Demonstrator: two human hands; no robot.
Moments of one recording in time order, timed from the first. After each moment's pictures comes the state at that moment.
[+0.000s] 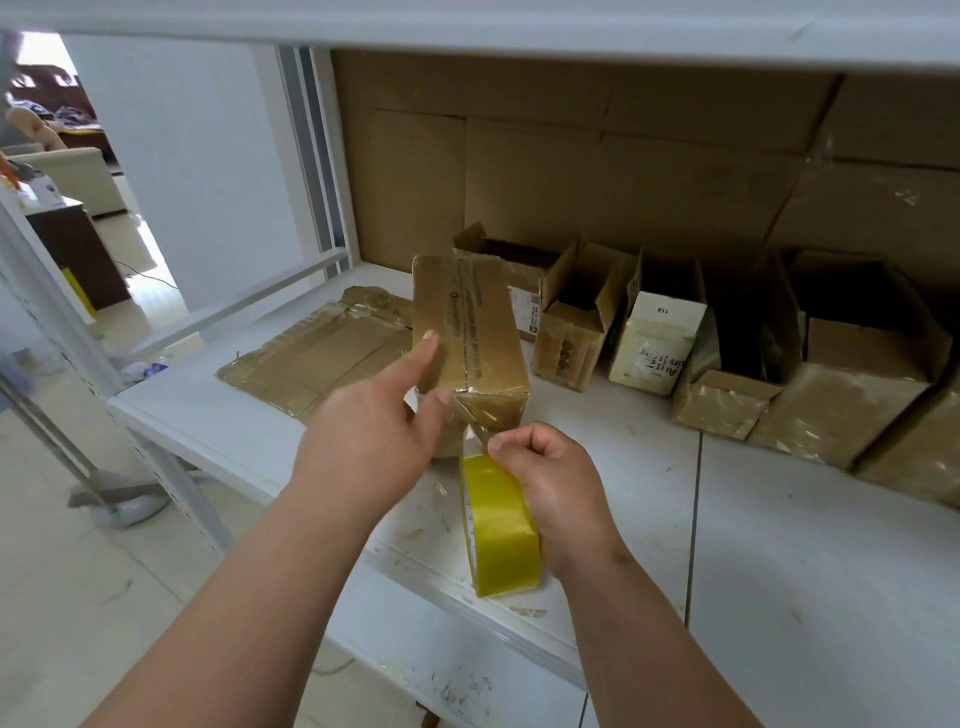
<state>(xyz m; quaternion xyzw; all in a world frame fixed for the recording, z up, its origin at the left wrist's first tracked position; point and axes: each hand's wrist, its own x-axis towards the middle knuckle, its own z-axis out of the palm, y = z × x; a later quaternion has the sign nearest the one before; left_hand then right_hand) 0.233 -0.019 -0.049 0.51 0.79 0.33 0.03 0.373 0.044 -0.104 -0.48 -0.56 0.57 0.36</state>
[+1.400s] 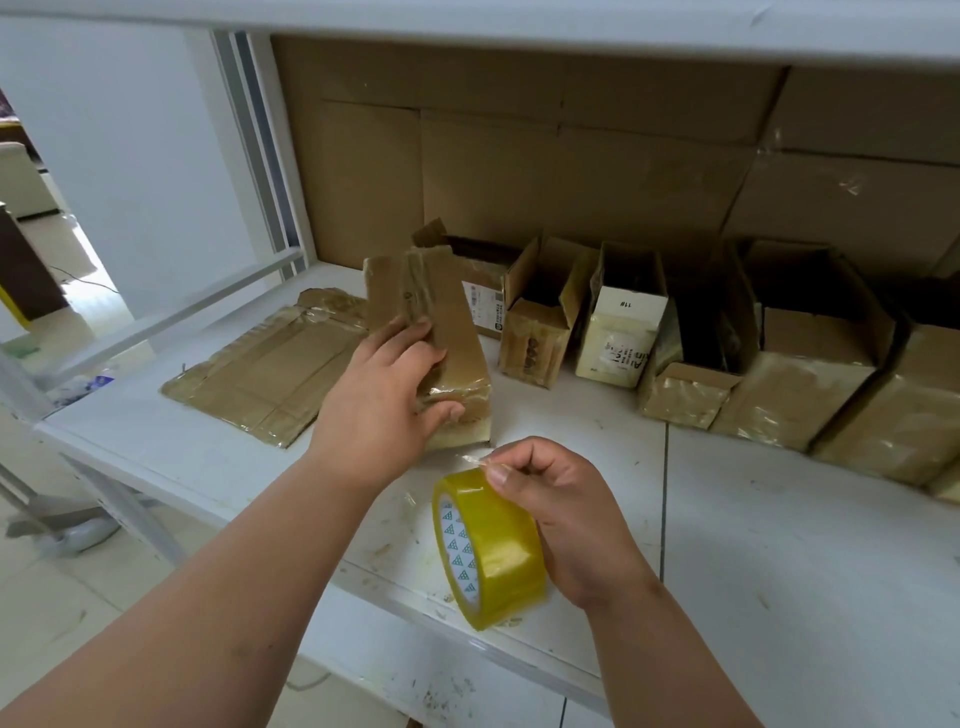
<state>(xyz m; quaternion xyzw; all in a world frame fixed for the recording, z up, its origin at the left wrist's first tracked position) 0.216 0.045 -0.079 0.66 0.67 0.32 -0.09 0.410 0.039 -0.102 -0.37 -0.57 0.63 0.38</state>
